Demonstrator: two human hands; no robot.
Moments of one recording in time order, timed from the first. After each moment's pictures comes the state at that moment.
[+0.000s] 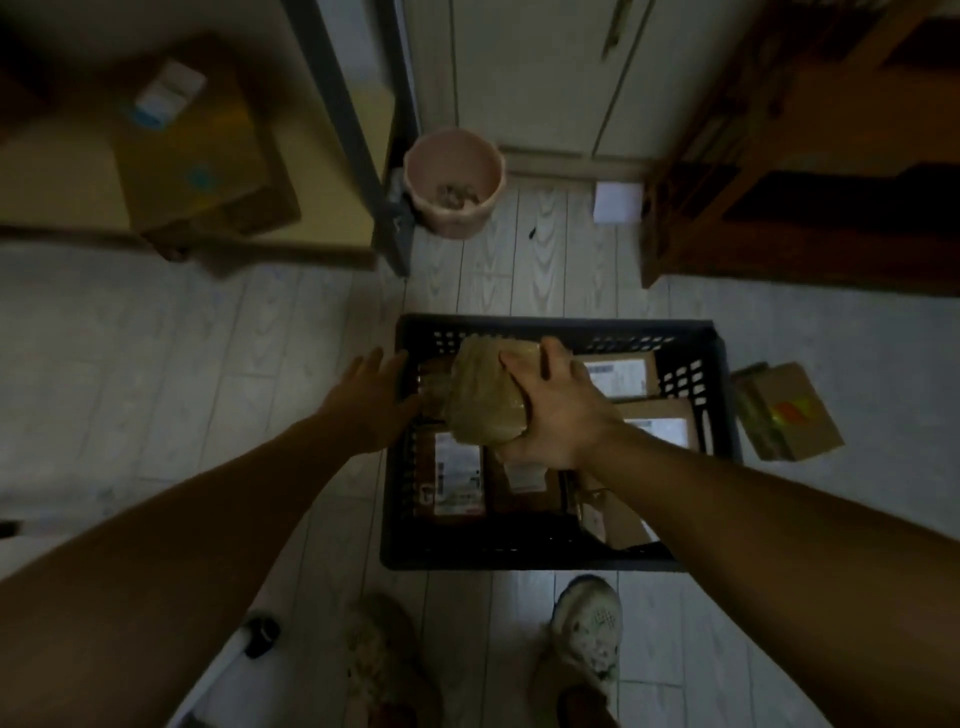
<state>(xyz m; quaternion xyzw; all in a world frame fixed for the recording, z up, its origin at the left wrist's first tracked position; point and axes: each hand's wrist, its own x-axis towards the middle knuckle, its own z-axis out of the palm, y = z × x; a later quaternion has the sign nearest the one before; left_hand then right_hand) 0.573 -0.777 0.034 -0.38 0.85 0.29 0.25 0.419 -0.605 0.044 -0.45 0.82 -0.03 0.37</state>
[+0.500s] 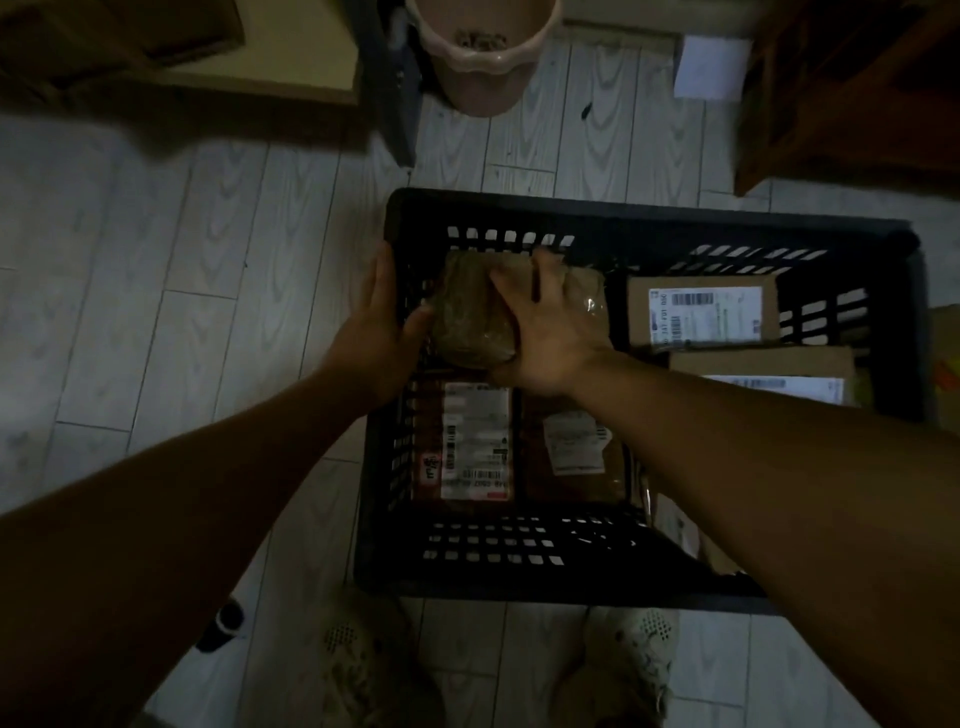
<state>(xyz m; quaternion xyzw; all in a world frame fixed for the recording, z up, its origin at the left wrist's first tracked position) 0.573 -0.788 -0.134 -0.41 0.82 0.40 0.04 0.421 -0.667 -0.153 -0.47 0.82 -0.02 0.33</state>
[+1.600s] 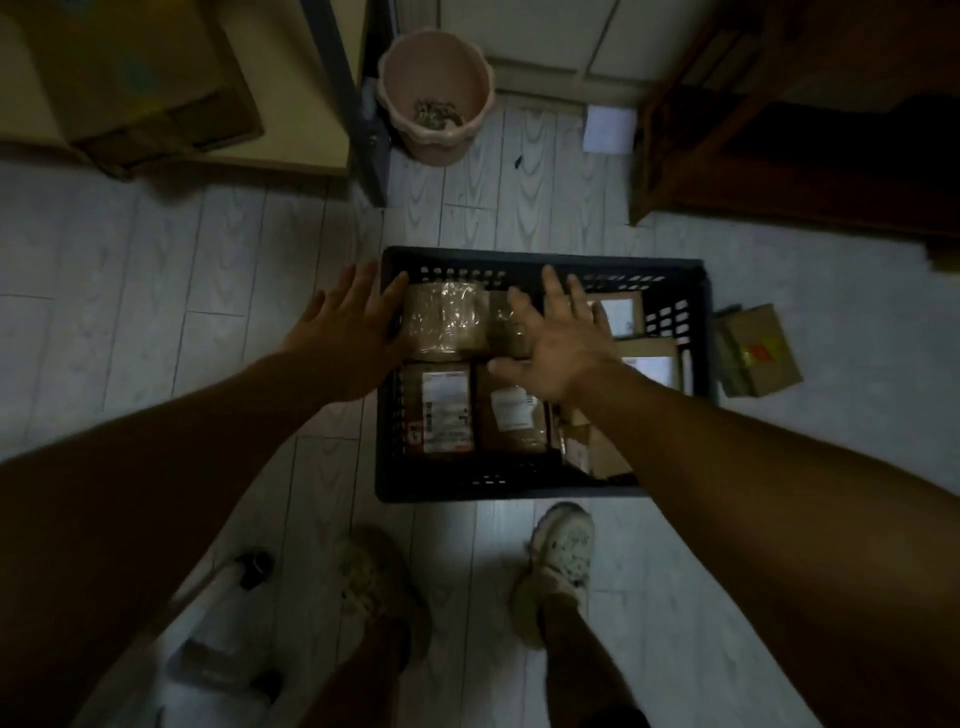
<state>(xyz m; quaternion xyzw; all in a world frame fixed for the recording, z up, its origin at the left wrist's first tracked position) 0.592 -0.789 0.044 -0.26 0.92 0.18 0.24 0.428 -0.612 0.047 -0.40 0.85 0.07 0.33</state>
